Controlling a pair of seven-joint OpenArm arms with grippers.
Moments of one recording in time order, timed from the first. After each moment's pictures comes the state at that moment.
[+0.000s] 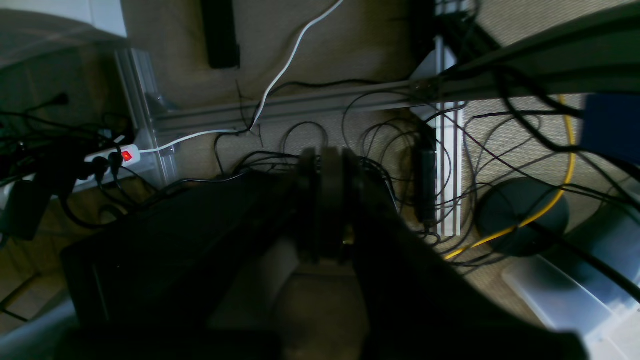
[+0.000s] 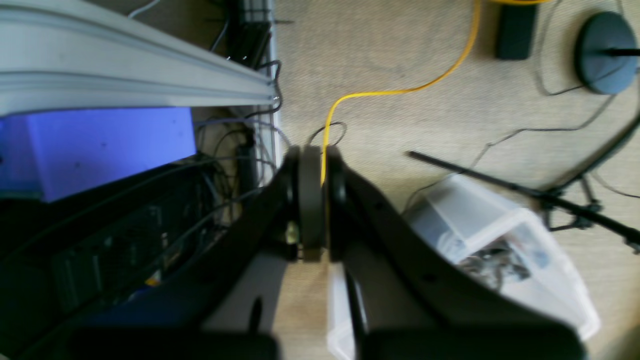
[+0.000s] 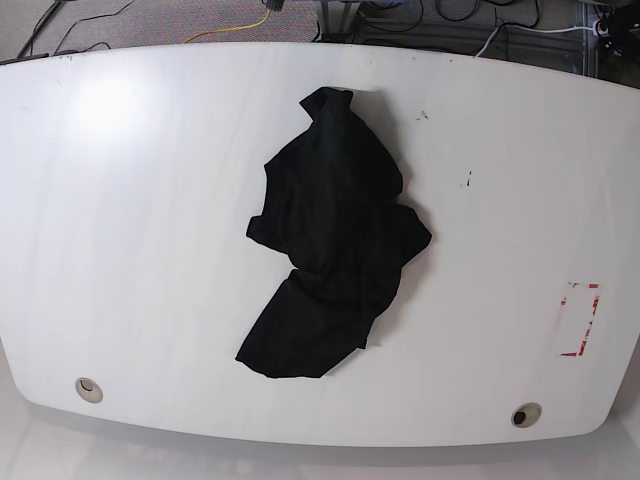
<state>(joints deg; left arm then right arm) 51.1 -4.1 -6.9 70.5 7.5 -1.4 -8.1 -52.1 -5.8 15.0 72.7 -8.3 12.4 4.6</state>
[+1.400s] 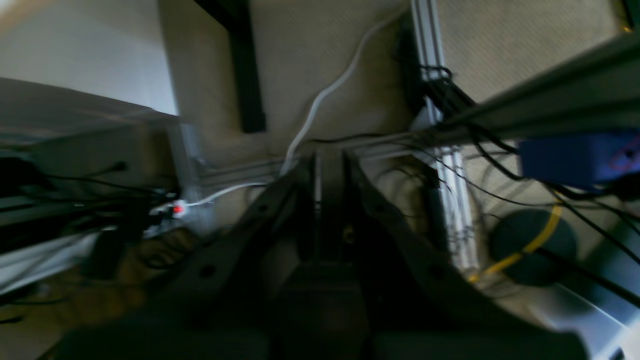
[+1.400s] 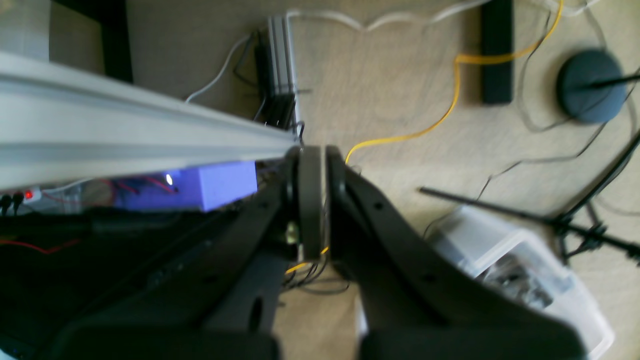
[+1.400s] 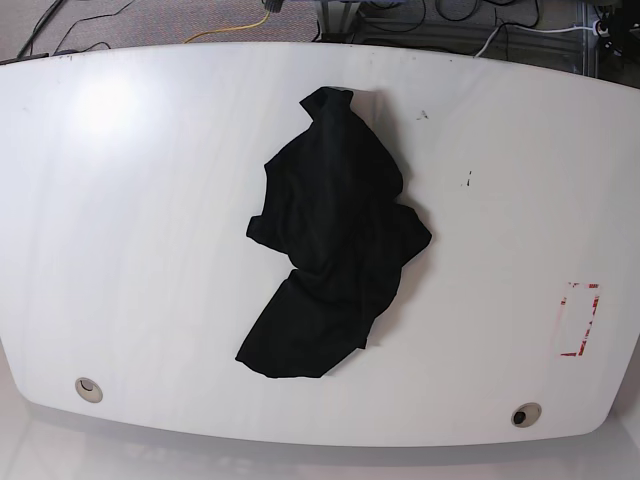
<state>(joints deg) 68.1 -6.2 -9.1 99.1 7.5 -1.4 -7.7 -72.4 -4.7 10.1 103.5 5.1 12.4 2.1</state>
